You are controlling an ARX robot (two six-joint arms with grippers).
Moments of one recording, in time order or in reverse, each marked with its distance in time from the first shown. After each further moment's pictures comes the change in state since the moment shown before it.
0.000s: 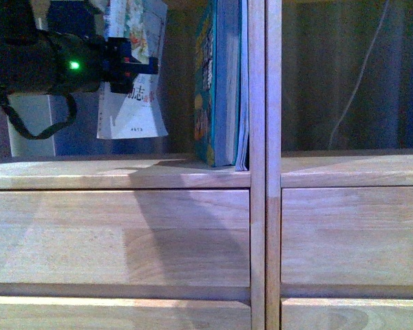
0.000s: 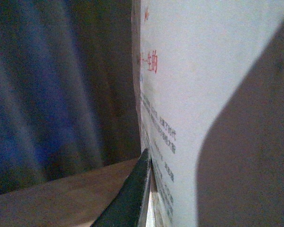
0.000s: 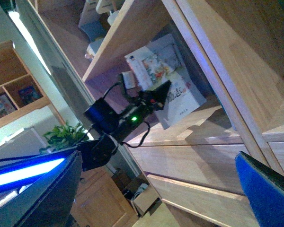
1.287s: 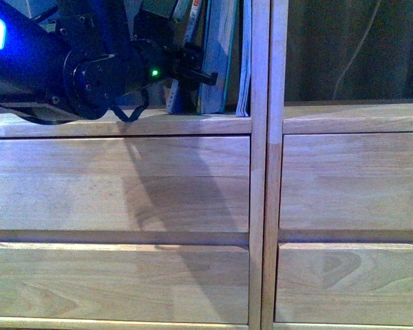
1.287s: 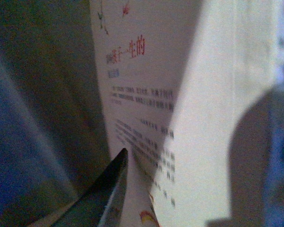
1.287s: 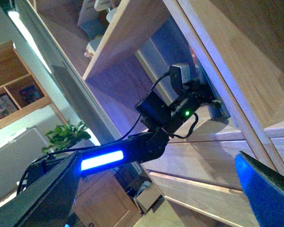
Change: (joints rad) left arm -0.089 0.436 0.415 0.025 0.036 0.214; right arm -0.003 -0.002 0.000 0.000 -0.007 0.014
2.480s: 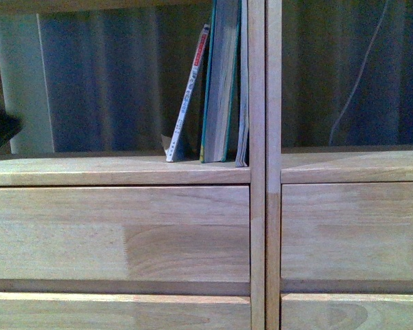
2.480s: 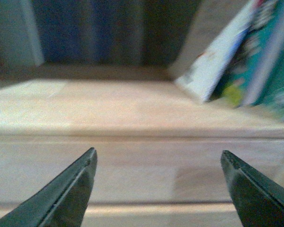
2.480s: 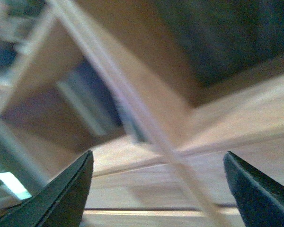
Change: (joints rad) left arm 0.120 -1.165 -1.231 -0.148 -0.266 -0.380; right arm 0.109 -0.093 0.071 -0.435 0.449 -0.324
